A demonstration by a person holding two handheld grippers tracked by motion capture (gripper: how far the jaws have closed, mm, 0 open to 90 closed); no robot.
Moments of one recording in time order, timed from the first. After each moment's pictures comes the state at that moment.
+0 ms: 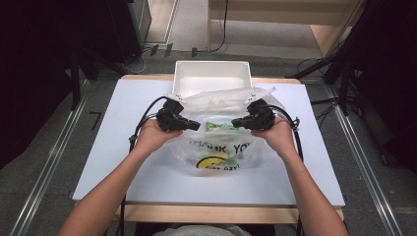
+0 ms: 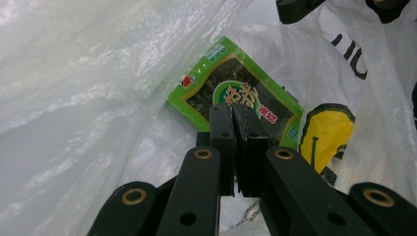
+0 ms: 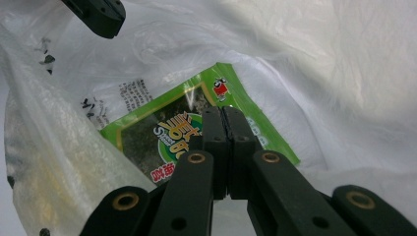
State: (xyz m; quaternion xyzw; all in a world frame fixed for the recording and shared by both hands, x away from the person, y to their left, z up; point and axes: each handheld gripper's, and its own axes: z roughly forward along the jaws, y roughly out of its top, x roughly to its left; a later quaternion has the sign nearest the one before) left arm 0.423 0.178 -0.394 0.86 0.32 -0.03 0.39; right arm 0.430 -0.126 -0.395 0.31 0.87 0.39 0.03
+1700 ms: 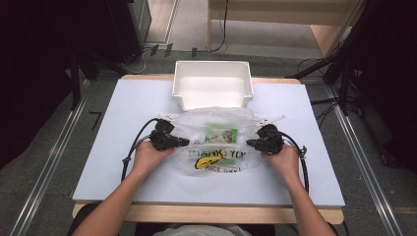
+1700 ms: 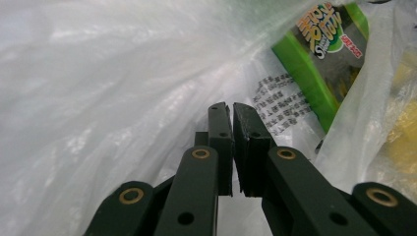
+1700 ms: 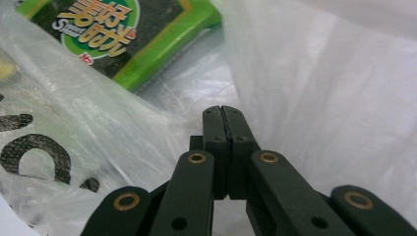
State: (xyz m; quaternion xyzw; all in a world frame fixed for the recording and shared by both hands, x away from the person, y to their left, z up) left arm 0.402 0.209 -0.463 0.83 0.42 -0.03 0.36; right arm 0.395 -0.161 -0.468 0.43 0.84 0.33 0.05
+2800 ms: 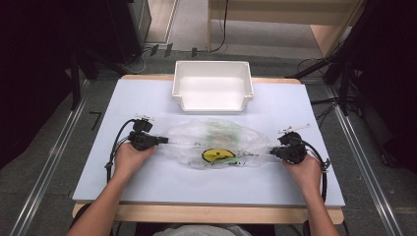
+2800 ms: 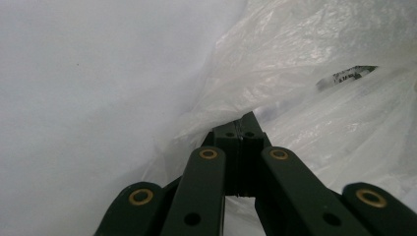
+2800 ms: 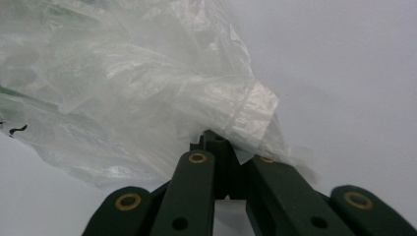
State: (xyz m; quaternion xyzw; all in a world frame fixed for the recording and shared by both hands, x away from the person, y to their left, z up) left arm 0.394 0.267 -0.457 0.79 0.51 0.00 0.34; right arm 0.364 -0.217 -0.465 0.51 0.81 0.28 0.08
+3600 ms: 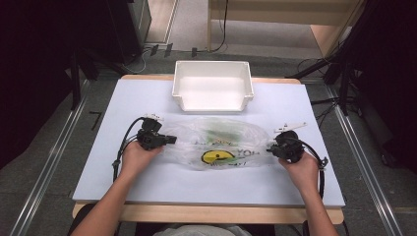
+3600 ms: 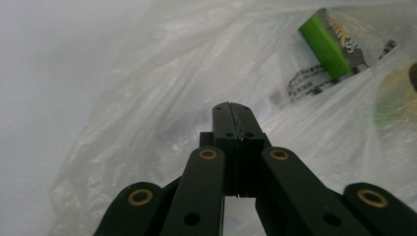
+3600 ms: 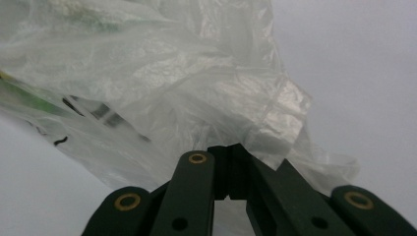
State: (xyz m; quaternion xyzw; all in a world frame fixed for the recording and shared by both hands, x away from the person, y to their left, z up) left arm 0.389 0.236 -0.441 0.82 0.45 0.02 0.35; right arm 0.360 -0.203 -0.448 0.46 0.83 0.31 0.11
